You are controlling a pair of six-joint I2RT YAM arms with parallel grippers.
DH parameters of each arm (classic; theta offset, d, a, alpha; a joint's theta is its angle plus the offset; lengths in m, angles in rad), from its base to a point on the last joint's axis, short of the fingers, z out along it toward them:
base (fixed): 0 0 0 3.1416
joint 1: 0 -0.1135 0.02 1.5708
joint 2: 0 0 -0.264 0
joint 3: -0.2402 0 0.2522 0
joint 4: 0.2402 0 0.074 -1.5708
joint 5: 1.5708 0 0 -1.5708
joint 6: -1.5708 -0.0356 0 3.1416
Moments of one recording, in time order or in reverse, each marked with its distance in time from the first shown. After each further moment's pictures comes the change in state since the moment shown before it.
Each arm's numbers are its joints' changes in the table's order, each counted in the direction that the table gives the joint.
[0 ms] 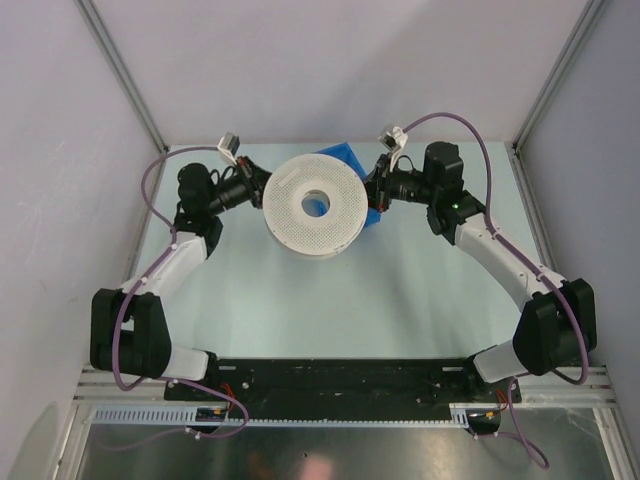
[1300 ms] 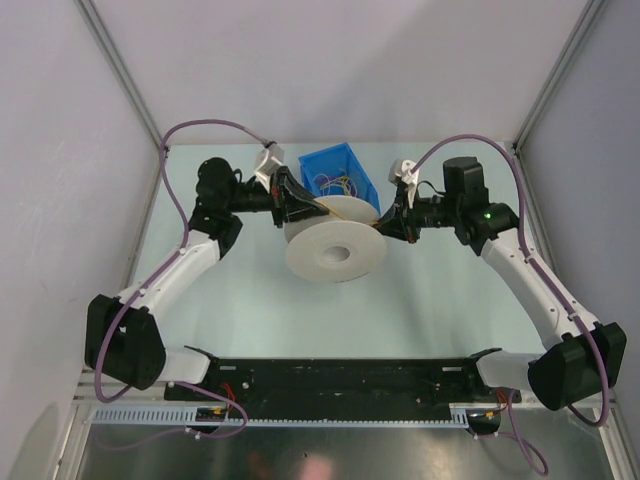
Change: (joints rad) left arm 0.215 -0.039 -0.102 0.026 0.312 -0.917; right arm 0.068 -0.185 0.000 0.640 -0.087 0.614
